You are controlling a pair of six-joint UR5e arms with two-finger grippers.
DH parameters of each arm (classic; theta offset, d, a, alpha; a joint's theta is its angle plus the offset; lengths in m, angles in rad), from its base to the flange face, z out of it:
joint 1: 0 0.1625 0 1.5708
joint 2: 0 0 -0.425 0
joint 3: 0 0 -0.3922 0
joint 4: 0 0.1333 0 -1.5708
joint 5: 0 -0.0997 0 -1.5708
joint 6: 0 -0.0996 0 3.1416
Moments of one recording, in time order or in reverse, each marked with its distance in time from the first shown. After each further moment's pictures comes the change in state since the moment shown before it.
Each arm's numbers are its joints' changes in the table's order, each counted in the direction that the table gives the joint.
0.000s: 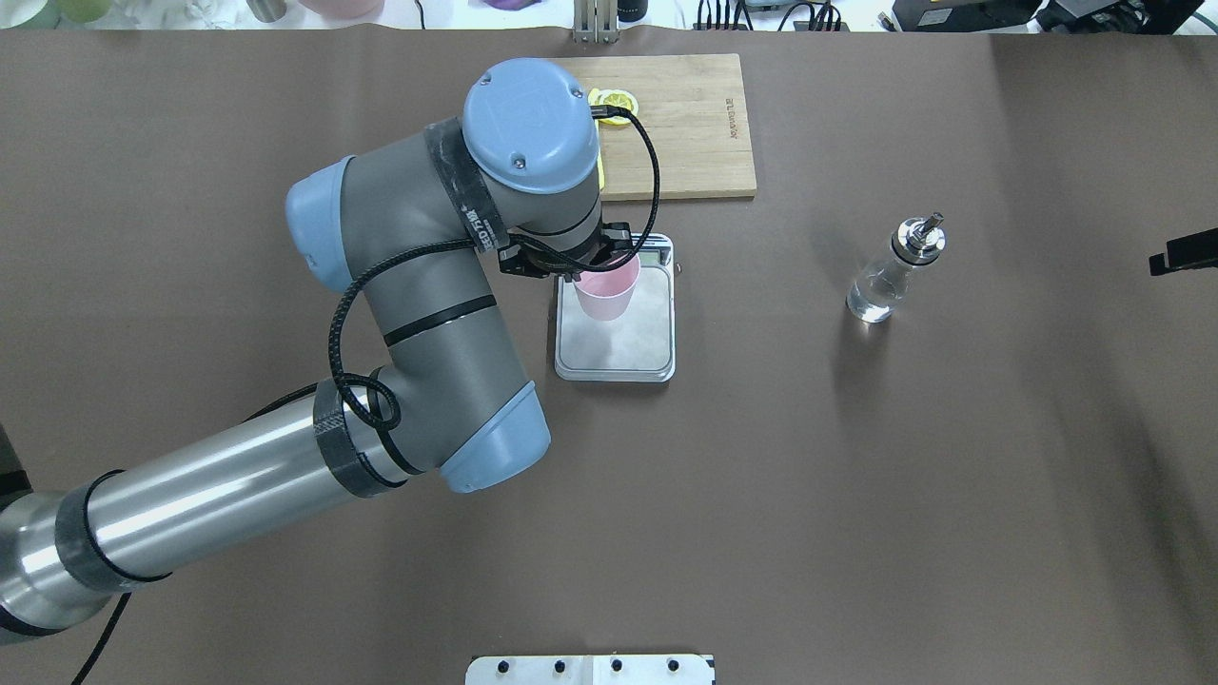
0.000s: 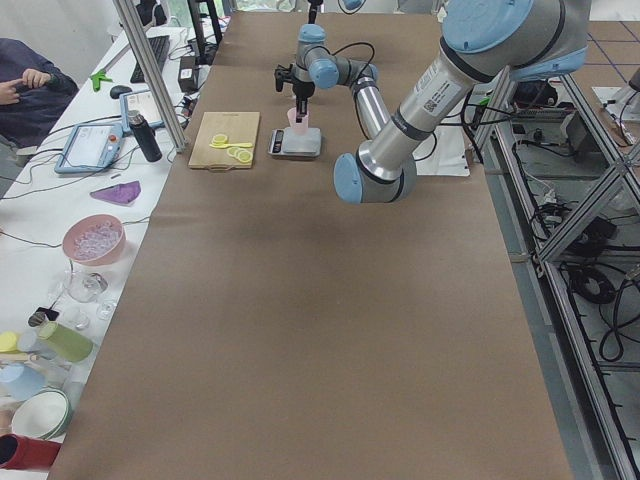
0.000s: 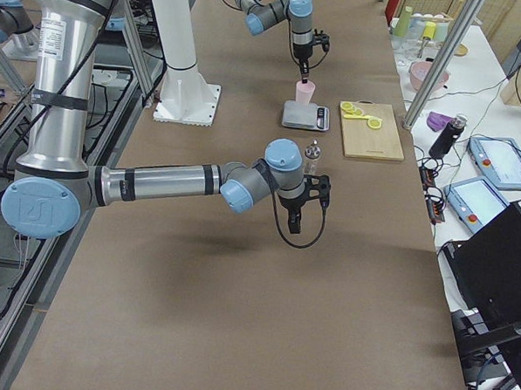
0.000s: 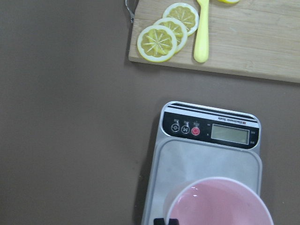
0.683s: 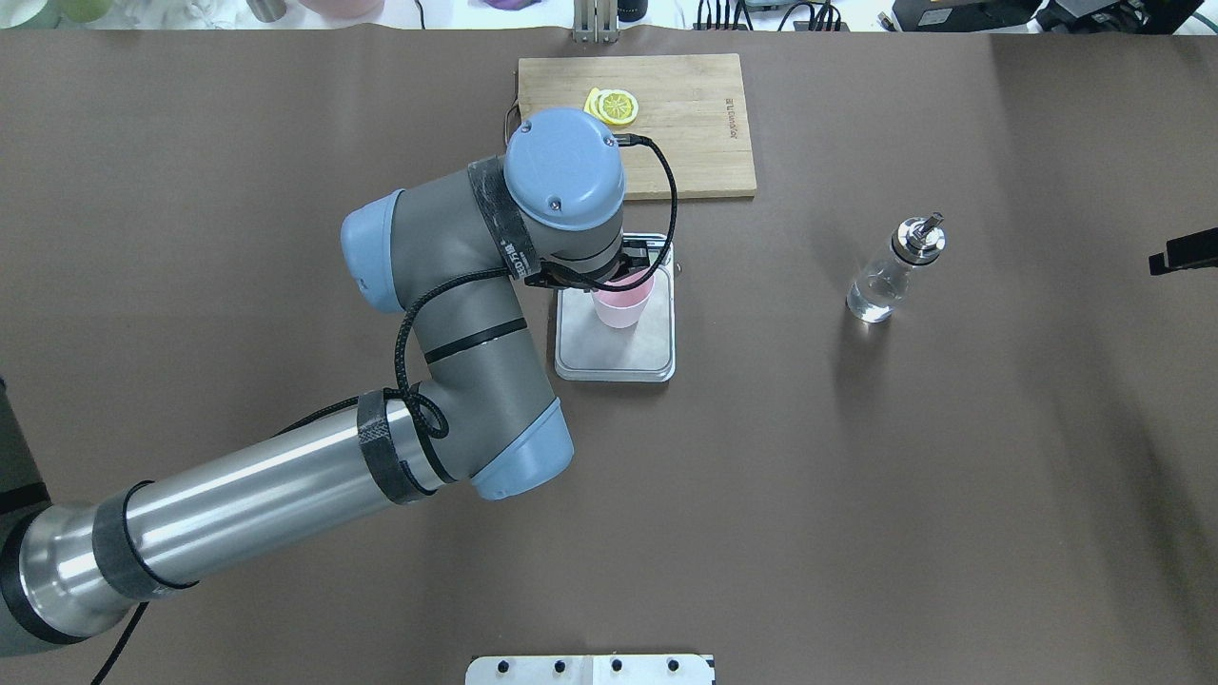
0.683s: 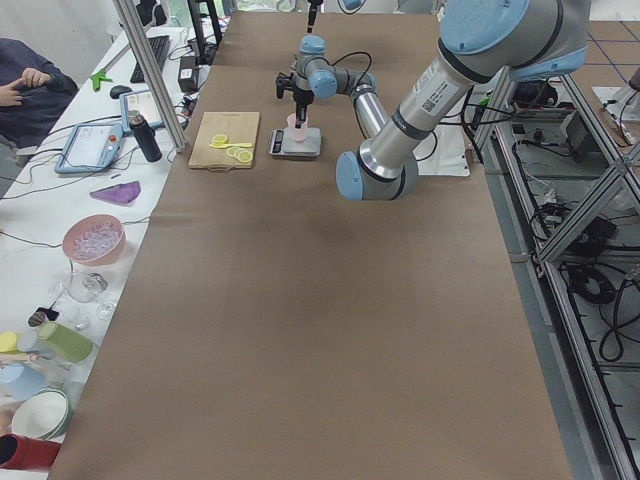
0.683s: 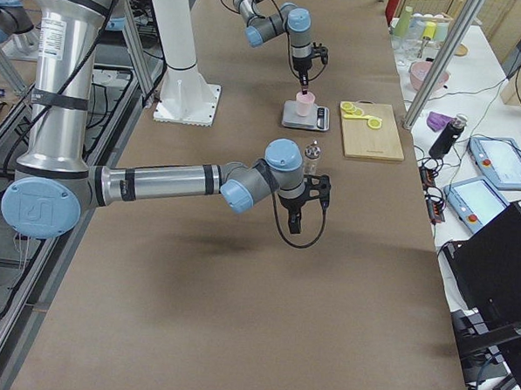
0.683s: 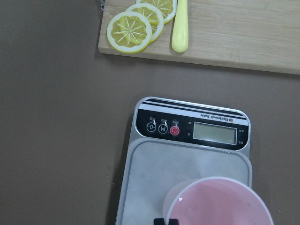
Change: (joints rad) left arm 0.031 -0.008 0.103 -0.120 -0.043 0.001; right arm 0.000 0.000 0.000 0.000 0.001 0.000
